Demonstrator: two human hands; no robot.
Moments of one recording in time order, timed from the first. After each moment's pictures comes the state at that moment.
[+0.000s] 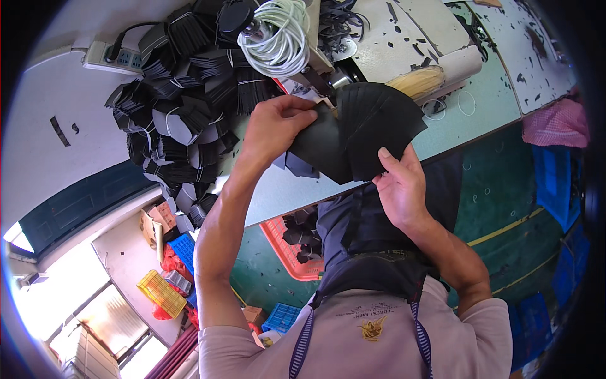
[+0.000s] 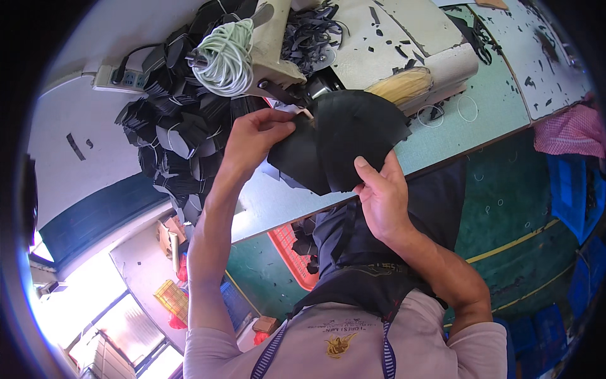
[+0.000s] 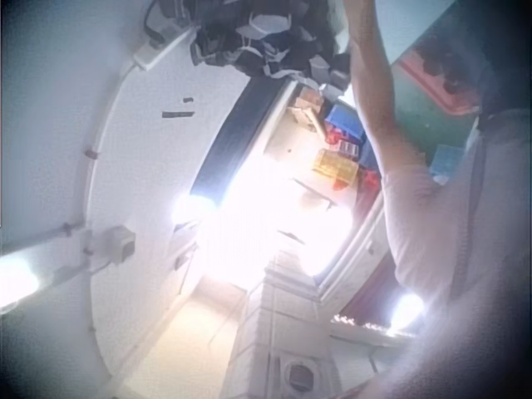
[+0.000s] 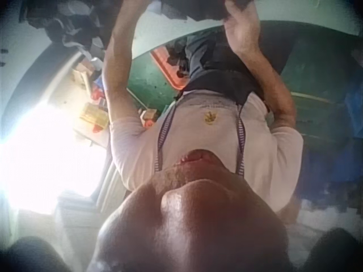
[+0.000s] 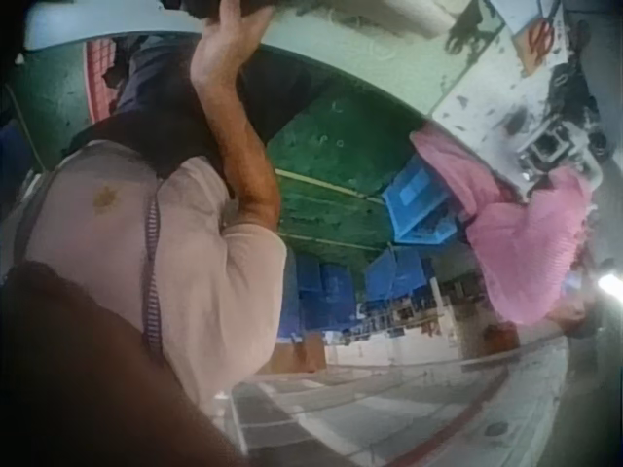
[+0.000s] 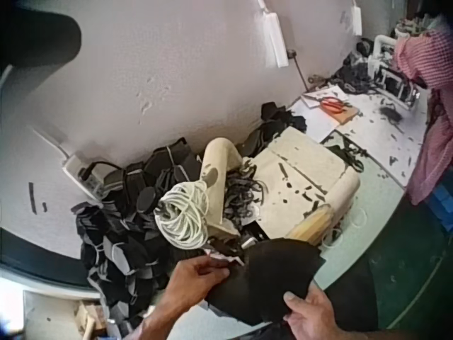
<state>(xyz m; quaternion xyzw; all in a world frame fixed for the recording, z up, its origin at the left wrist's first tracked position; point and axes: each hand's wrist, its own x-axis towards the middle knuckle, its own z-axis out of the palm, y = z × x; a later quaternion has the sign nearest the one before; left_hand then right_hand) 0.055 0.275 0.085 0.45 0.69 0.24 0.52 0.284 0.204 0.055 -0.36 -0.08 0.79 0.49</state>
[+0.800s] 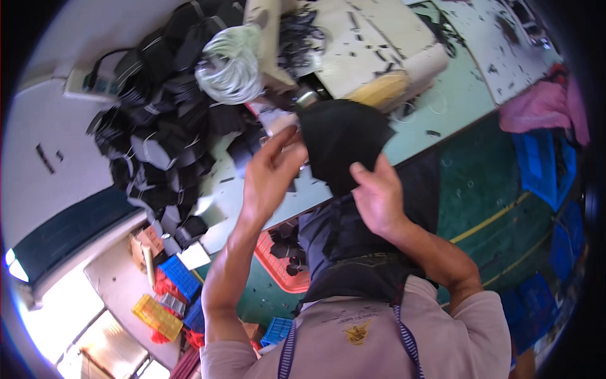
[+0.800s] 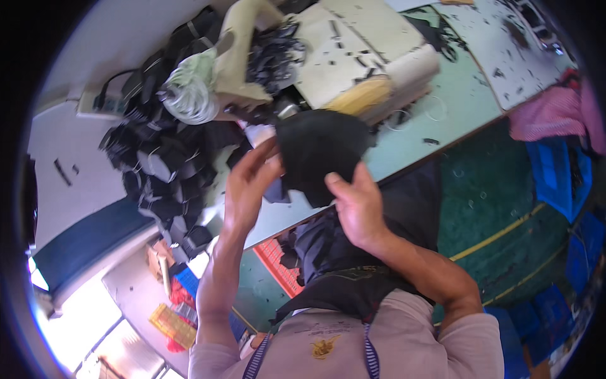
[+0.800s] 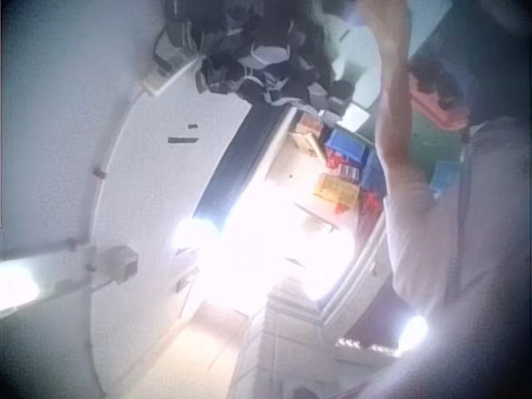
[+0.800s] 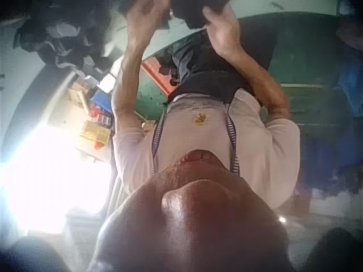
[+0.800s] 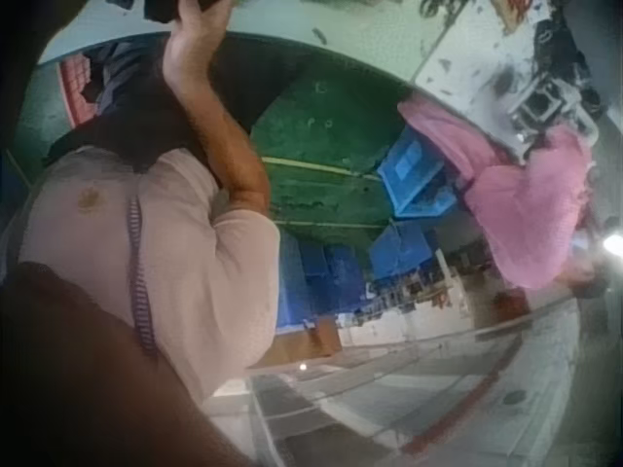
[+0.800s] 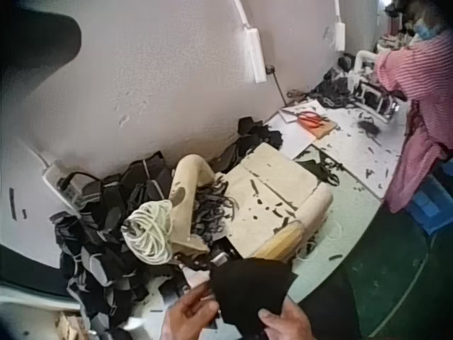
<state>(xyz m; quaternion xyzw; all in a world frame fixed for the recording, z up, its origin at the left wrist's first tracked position) 0.101 0.225 0.082 0.40 0.65 0.36 0.54 0.287 0.202 0.061 -0.34 -0.07 0.77 0.54</state>
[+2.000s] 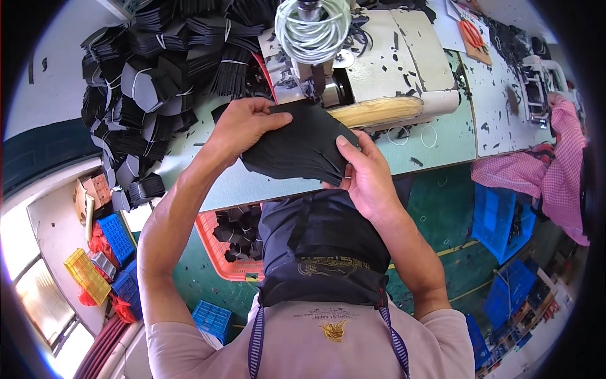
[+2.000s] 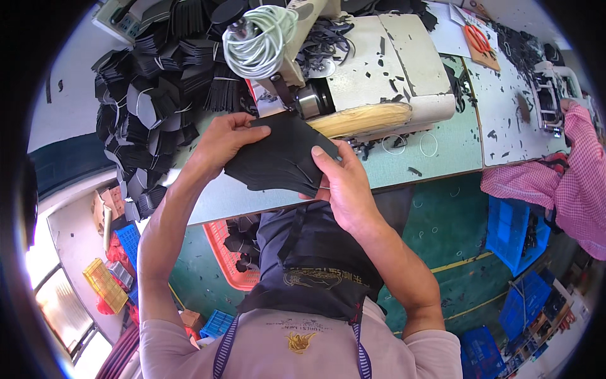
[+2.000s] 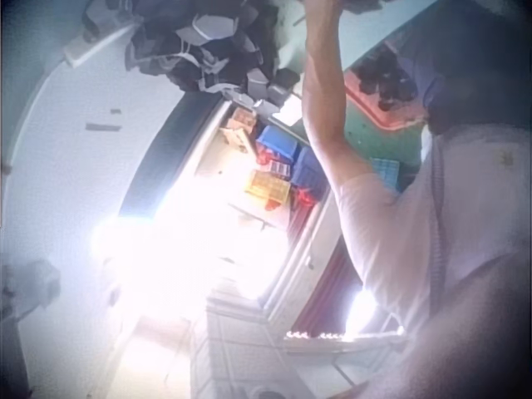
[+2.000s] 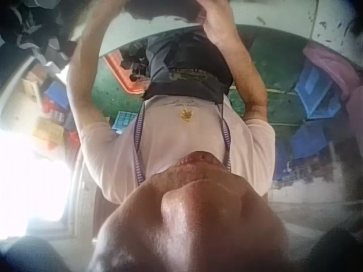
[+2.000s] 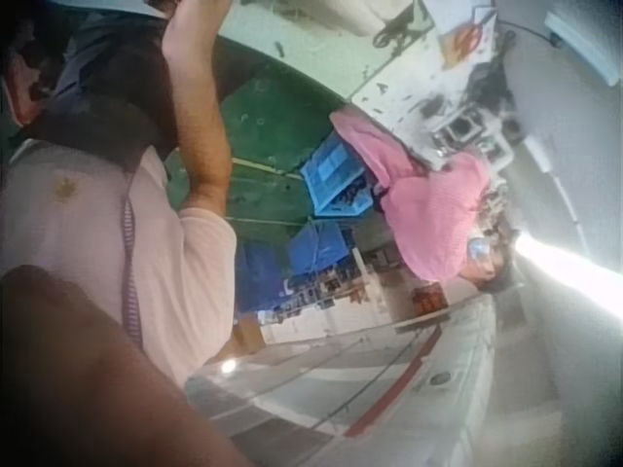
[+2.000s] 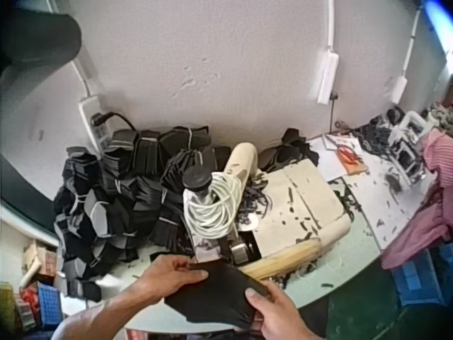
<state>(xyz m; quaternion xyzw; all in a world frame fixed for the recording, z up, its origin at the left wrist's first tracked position) 0.042 0.253 0.085 0.34 0.71 0.23 0.57 0.284 0.246 0.073 -0.44 -0.17 0.84 0.28</state>
